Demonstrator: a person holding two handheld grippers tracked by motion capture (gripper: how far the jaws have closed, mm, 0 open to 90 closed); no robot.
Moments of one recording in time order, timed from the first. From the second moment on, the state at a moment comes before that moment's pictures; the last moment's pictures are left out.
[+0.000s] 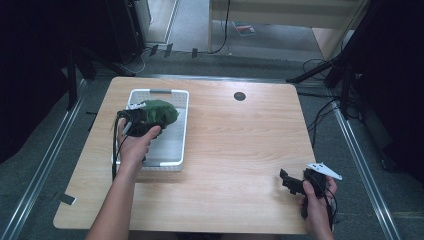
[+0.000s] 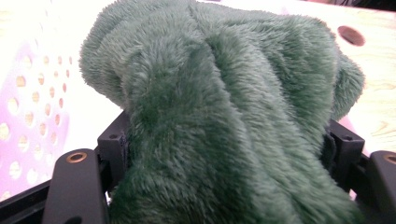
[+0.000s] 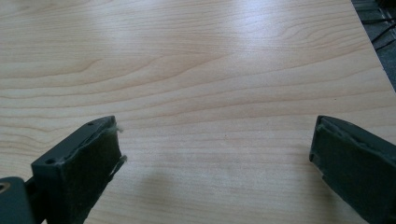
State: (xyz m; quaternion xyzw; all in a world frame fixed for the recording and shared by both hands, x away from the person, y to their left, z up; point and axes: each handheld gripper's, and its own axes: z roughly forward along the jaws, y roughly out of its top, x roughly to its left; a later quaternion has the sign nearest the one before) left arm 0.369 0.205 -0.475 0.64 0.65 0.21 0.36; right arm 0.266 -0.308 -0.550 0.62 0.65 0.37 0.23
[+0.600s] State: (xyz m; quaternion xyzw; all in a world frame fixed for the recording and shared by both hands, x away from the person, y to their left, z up) left arm 0.384 0.200 -0.489 0.67 0.66 0.15 0.30; right arm 0.266 -0.308 -0.550 0.62 0.65 0.37 0.23
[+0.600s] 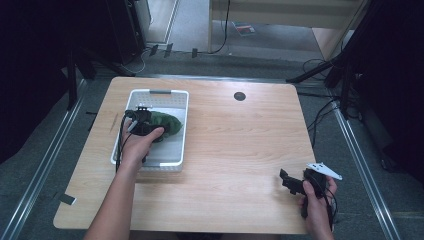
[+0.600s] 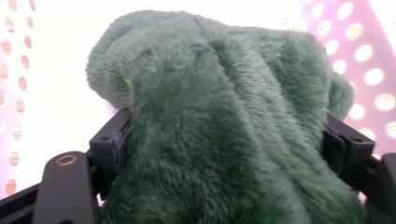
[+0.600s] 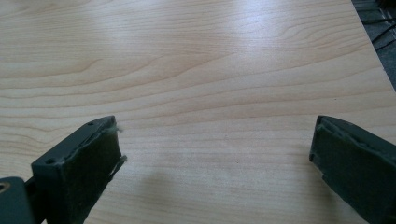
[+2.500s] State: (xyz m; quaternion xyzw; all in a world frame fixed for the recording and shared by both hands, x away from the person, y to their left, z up) left arm 0.224 0.295 -0.455 0.58 0.58 0.26 0.51; right arm 0.265 -0.307 -0.550 0.62 0.65 0.37 0.23
